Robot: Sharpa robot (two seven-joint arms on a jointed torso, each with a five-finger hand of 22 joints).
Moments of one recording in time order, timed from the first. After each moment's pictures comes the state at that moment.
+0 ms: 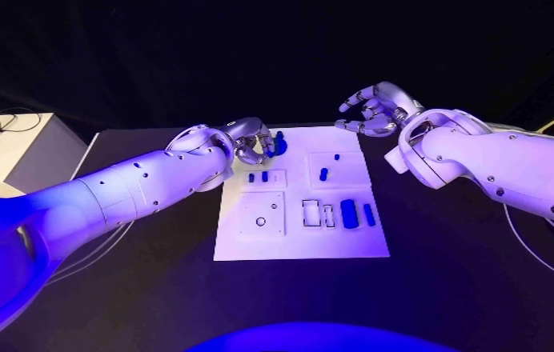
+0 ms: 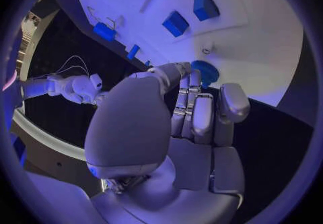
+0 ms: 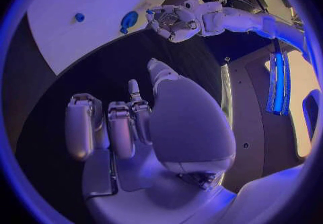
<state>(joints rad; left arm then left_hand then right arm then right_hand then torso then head) 1.14 -0.52 0.03 1.06 -1.33 -0.24 0.04 1.47 -0.24 0.62 0.07 0.28 1.01 0.14 0.34 0.37 1.07 0.08 0.44 0.16 1.37 0.00 1.46 1.08 0.12 1.27 0.10 1.31 1.11 1.34 -0.81 -0.14 1.47 -0.93 -0.52 -0.05 1.41 -0.20 0.20 0.28 0.24 0.84 0.17 0.27 0.35 1.46 0.08 1.47 1.31 1.47 0.01 1.57 1.31 0.05 1.47 0.10 1.38 1.31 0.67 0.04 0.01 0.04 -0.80</state>
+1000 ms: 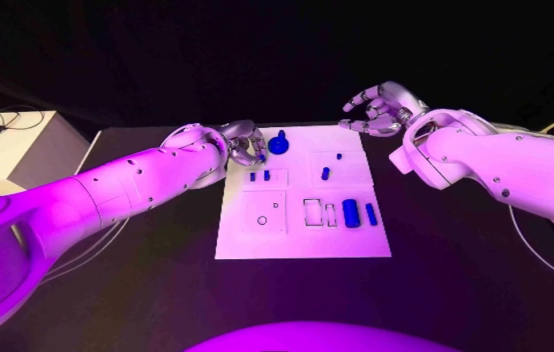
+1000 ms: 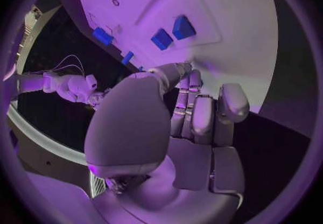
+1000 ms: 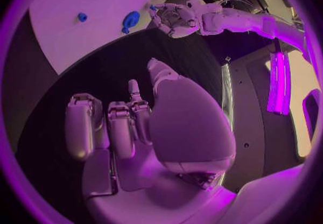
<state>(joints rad) 1.14 -0.54 0.04 1.04 -1.32 -0.16 0.01 1.46 -0.24 0.63 0.06 0.28 1.01 0.14 0.33 0.37 1.07 0.08 0.42 0.16 1.37 0.00 1.46 1.07 0.12 1.27 0.10 1.31 1.10 1.34 -0.81 -0.14 1.47 -0.93 -0.52 -0.05 1.41 -0.20 0.20 0.28 0.24 0.84 0.17 0.27 0.35 1.46 0.08 1.47 1.31 1.47 0.01 1.57 1.31 0.05 1.47 0.10 1.38 1.31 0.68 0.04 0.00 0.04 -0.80</state>
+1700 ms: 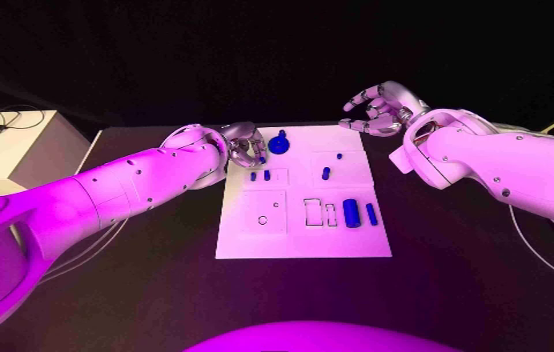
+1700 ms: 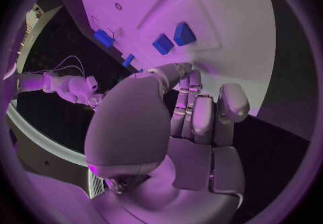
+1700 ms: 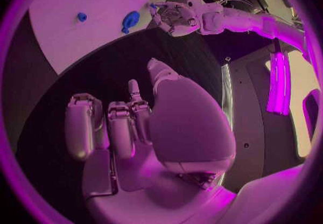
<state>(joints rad) 1.14 -0.55 0.04 1.05 -1.32 -0.14 0.00 1.46 -0.24 0.63 0.06 0.28 1.01 0.14 0.32 0.37 1.08 0.08 0.42 0.16 1.37 0.00 1.46 1.06 0.12 1.27 0.10 1.31 1.10 1.34 -0.81 -0.14 1.46 -0.93 -0.52 -0.05 1.41 -0.20 0.20 0.28 0.24 0.84 0.17 0.27 0.35 1.46 0.08 1.47 1.31 1.47 0.01 1.57 1.31 0.05 1.47 0.10 1.38 1.31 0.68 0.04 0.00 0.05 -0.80</state>
